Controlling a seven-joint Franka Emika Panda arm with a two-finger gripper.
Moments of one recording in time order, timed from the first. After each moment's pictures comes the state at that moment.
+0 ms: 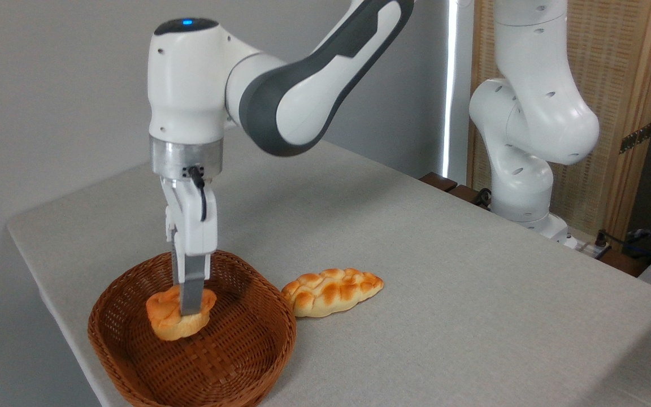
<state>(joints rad) -0.18 0.13 0.03 -1.91 -0.01 2.32 0.90</state>
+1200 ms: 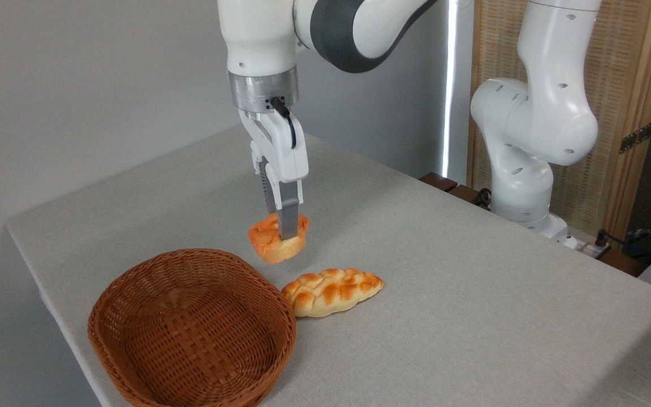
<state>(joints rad) -0.24 -0.24 0.05 -2.17 -0.04 1.98 0.90</state>
